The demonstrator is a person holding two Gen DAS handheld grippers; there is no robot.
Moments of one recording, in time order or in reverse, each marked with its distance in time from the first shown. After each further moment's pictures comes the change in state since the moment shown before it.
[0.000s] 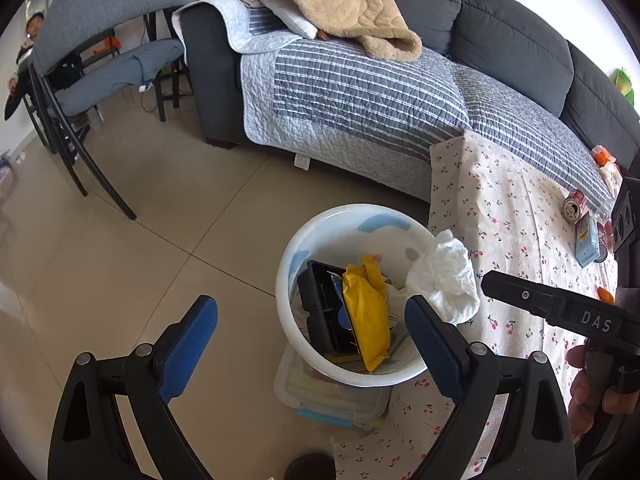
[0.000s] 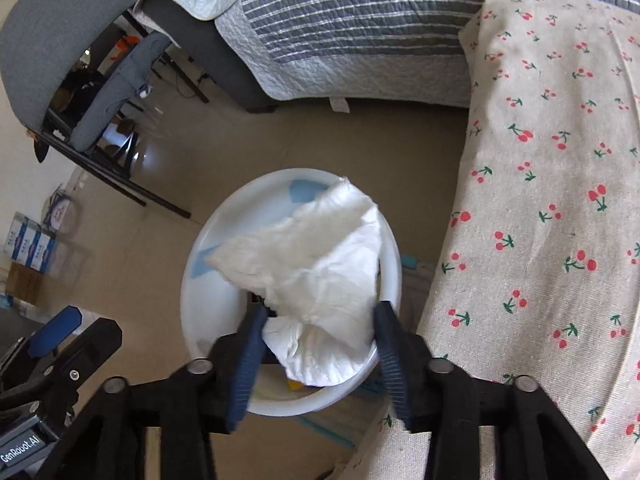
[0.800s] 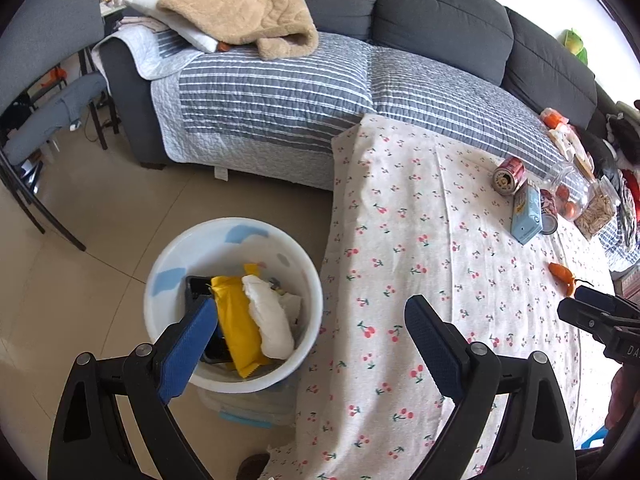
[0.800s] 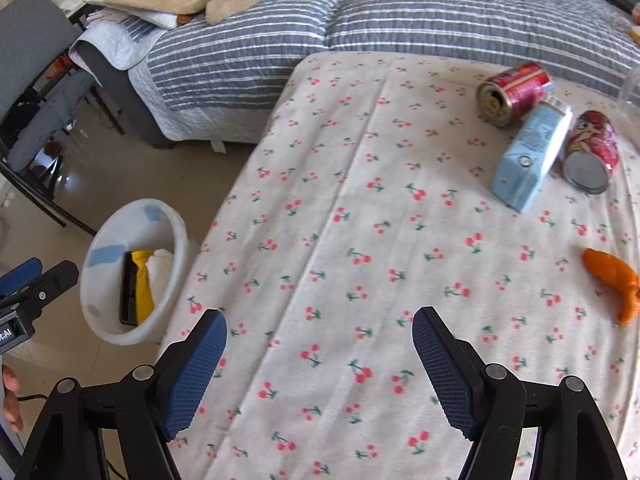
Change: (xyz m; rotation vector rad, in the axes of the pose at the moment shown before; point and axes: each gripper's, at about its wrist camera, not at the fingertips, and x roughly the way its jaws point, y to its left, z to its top) left arm -0.017 -0.132 0.004 0.138 0.011 -0.130; right arm -0.160 -0.109 -0.036 -0.026 -0.099 -0.314
